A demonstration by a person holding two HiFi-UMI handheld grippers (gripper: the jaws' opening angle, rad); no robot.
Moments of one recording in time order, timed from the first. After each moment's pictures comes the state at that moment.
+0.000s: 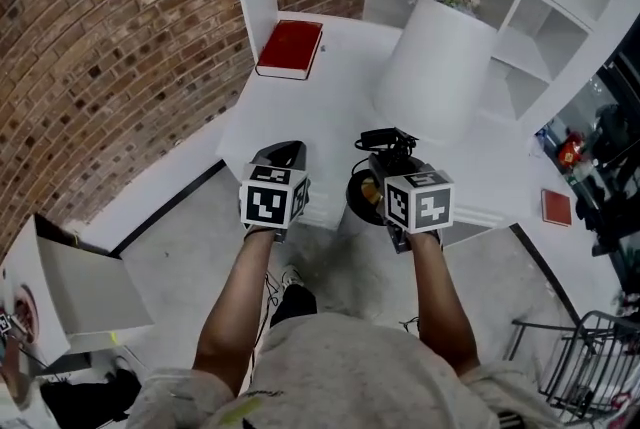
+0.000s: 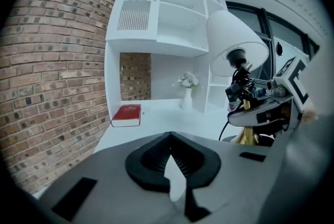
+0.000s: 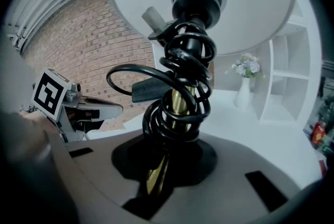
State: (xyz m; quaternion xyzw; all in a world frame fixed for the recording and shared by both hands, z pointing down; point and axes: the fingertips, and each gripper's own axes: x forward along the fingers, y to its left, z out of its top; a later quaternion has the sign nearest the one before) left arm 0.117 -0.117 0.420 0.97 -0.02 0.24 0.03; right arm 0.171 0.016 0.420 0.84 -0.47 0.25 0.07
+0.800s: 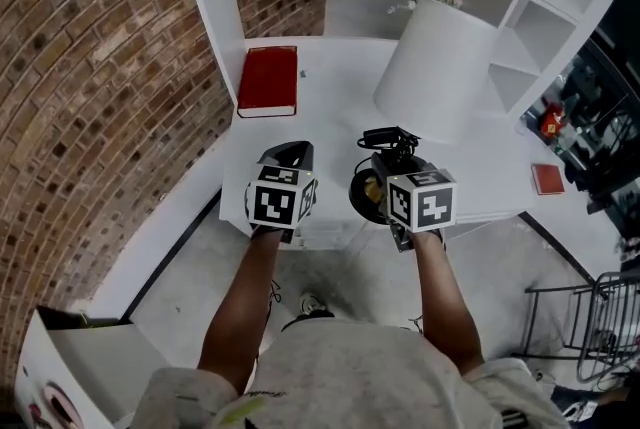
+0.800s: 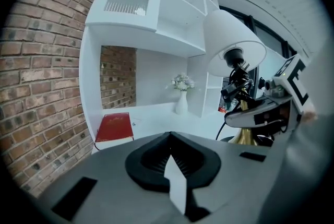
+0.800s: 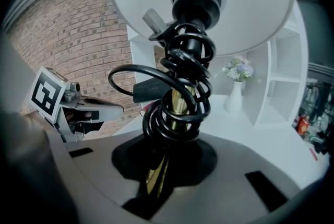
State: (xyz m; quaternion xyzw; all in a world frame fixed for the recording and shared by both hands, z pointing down) left arm 0.225 -0.188 0.416 0.97 0.10 0.23 0.01; right arm 0.247 -0.055 0.412 0.89 -0.36 0.26 0.05
